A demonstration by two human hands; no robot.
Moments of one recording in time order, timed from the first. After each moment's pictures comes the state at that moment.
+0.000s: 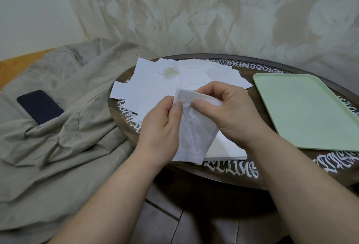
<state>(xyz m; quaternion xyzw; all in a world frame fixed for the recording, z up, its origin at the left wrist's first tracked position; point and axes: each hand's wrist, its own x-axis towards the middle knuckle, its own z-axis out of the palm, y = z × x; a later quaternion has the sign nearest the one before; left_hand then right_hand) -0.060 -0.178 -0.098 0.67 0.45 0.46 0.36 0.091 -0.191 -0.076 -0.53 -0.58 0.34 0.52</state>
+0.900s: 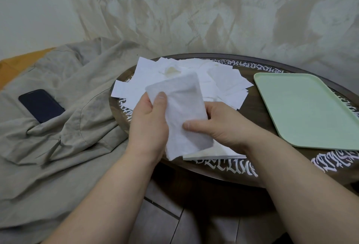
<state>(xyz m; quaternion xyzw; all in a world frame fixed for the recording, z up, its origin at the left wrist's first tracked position) -0.064 -0.169 -0.093 0.49 0.45 0.56 0.50 0.088 -0.192 -0.088 -0.56 -0.56 0.50 0.35</state>
